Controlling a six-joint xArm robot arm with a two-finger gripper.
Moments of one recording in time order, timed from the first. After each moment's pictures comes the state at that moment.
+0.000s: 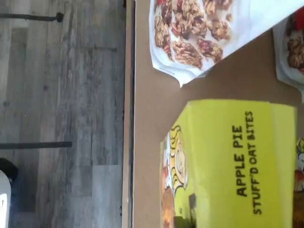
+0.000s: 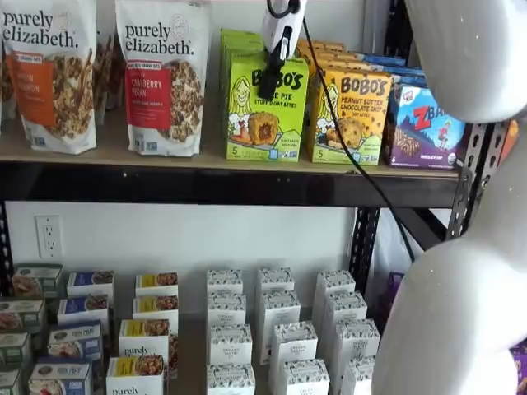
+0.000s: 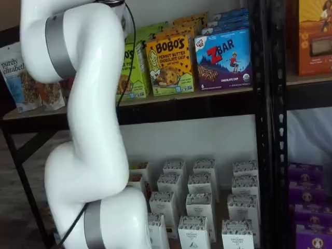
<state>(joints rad) 0.27 -0.07 -1.63 0.18 1.53 -1.27</state>
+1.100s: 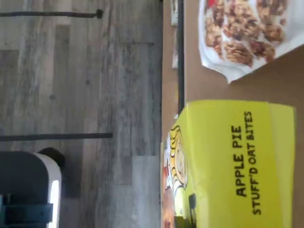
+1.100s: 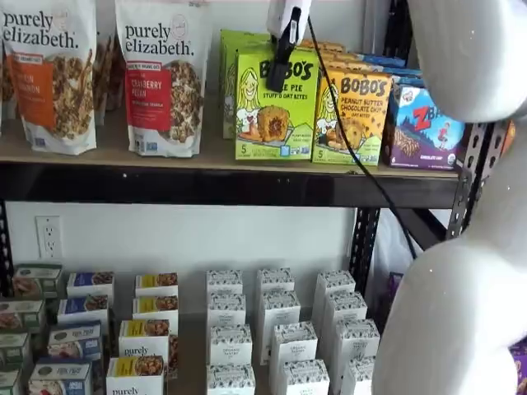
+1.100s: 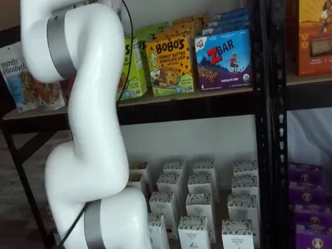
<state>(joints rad) 0.27 -0.06 -1.74 0.19 1.74 -1.25</state>
